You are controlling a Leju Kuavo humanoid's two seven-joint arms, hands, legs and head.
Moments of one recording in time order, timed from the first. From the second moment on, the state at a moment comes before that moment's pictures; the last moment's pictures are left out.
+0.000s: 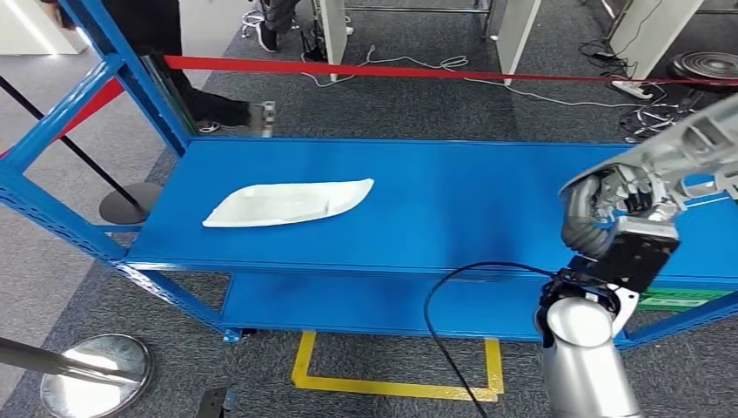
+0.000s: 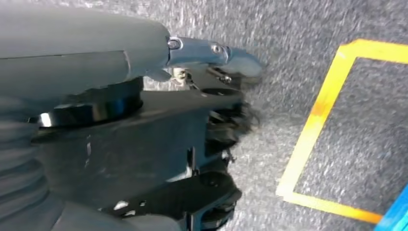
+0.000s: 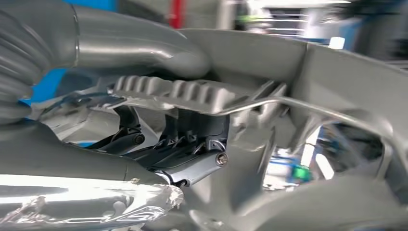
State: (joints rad) left arm -0.10 -0.29 0.94 -0.22 -0.77 -0.05 -0.33; right arm -0.20 0.10 0.08 -1.68 0.28 -0.50 -0.39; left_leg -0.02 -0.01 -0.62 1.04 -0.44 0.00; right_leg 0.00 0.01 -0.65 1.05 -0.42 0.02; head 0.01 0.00
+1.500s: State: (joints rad) left arm -0.09 -0.28 1.01 -0.22 -0.72 -0.07 -0.35; right arm 0.00 -0.01 0.52 -2.03 0.41 -0.37 -0.64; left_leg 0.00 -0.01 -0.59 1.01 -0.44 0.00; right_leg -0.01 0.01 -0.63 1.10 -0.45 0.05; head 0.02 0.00
